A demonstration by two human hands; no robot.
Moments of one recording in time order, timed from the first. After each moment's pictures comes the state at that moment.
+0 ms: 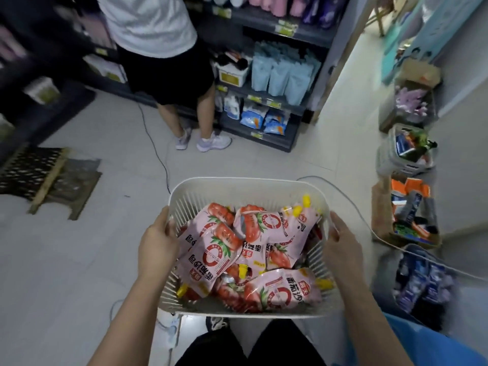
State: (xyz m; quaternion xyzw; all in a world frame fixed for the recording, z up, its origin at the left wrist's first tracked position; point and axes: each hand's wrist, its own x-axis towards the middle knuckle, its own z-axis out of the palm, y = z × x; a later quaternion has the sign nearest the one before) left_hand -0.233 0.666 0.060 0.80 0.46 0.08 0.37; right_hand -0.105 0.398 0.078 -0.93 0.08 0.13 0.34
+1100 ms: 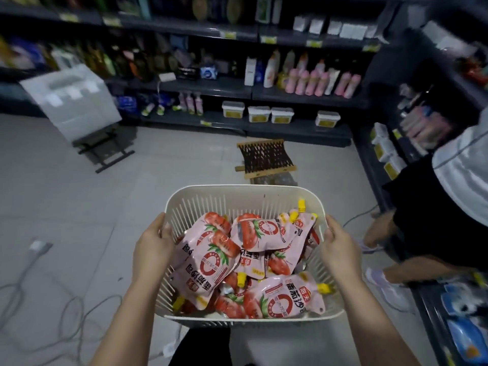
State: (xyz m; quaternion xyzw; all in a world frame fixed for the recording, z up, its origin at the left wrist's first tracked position) left_hand -0.412 0.901 0.060 0.35 0.83 0.33 0.28; right_hand -0.106 0.940 0.104 -0.78 -0.52 0.27 0.21
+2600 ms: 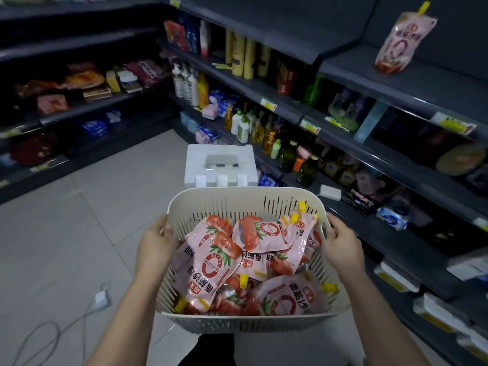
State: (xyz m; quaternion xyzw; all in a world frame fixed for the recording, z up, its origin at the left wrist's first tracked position) left_hand -0.987 1.384 0.084 0.03 0.88 0.45 0.13; right_hand -0.792 1.622 0.112 -0.55 -0.76 0.34 0.12
